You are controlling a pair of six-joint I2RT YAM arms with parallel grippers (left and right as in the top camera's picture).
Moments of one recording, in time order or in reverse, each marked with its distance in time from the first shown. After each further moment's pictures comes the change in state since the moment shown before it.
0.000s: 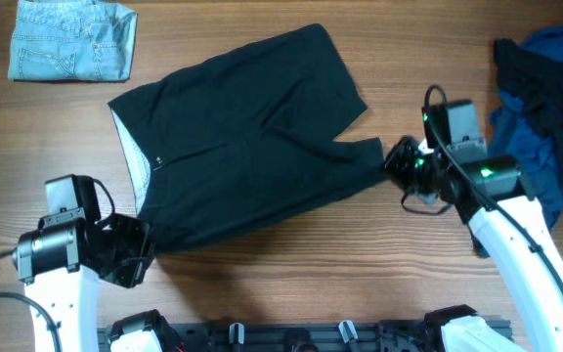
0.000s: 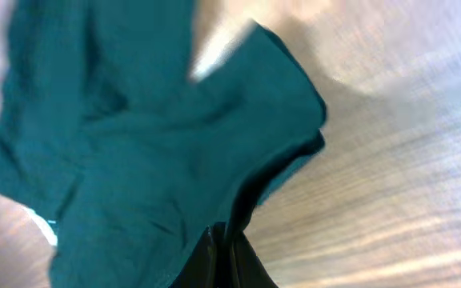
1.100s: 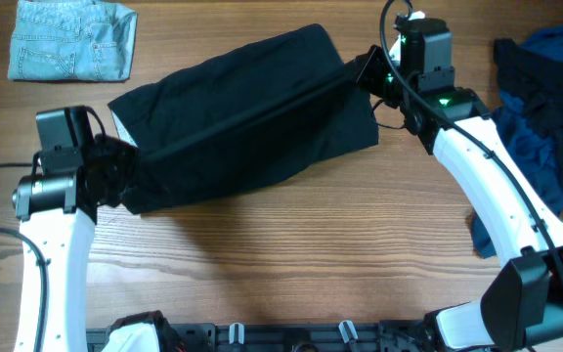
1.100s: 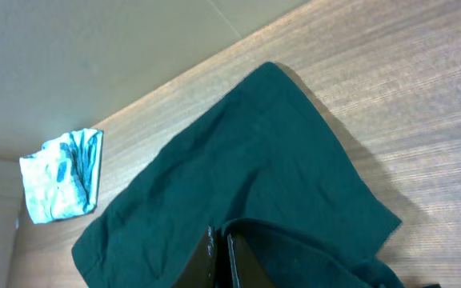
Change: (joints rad) left arm -0.092 0.252 0.190 0.462 -0.180 0.000; right arm 0.016 0.388 0.230 0.590 -0.014 -0.181
